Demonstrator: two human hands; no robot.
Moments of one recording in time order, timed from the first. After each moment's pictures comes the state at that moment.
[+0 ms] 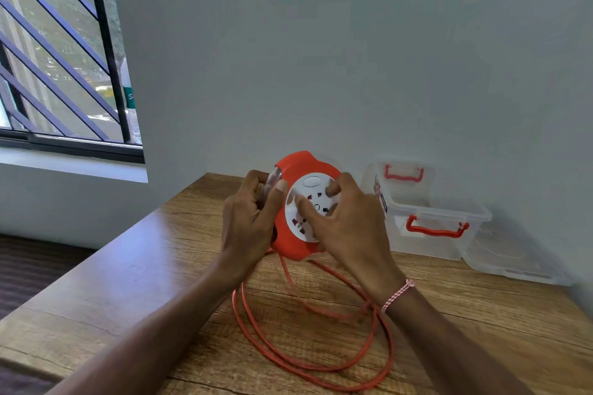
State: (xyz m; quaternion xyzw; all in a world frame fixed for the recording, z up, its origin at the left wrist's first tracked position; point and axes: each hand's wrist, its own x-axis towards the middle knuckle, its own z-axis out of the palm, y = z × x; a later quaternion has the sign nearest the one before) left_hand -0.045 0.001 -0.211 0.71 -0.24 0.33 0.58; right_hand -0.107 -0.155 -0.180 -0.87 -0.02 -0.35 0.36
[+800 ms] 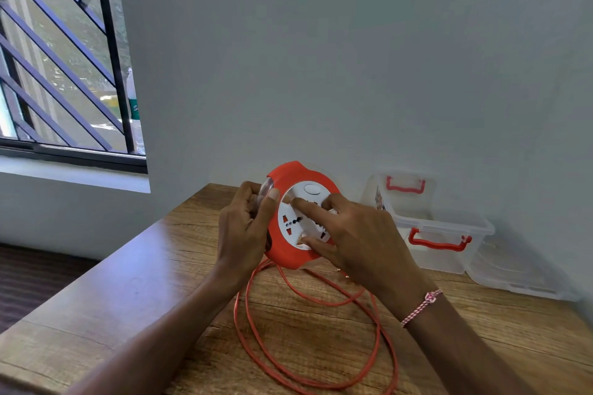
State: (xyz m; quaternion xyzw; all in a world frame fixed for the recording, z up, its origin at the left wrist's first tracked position) left_hand -0.037 0.008 -0.212 0.68 -0.23 0.30 0.63; right_hand -0.109 -0.178 -0.175 -0.89 -0.21 -0.40 -0.06
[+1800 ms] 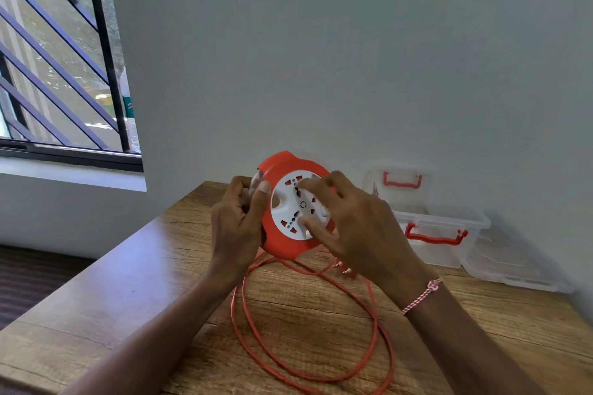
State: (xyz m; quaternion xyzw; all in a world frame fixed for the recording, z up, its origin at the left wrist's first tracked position) left_hand -0.038 0.007 -0.210 0.68 -0.21 0.34 0.62; right_hand -0.105 -0.182 -0.170 -0.88 -0.20 -0.43 0.04
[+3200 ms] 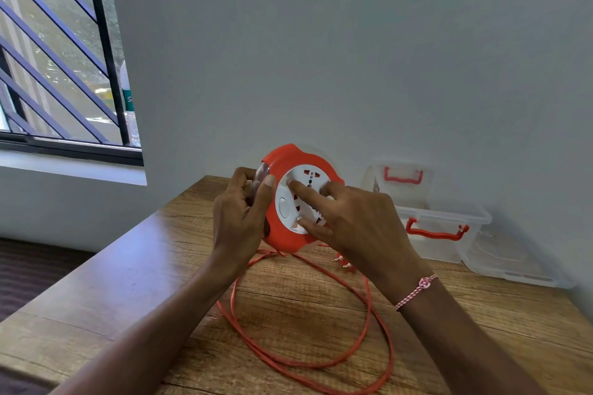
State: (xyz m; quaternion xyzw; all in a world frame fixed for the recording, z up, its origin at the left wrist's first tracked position) left_hand -0.038 0.007 -0.208 0.70 -0.22 0.34 0.59; right_hand -0.104 -0.179 -0.174 -0.89 -0.20 -0.41 -0.10
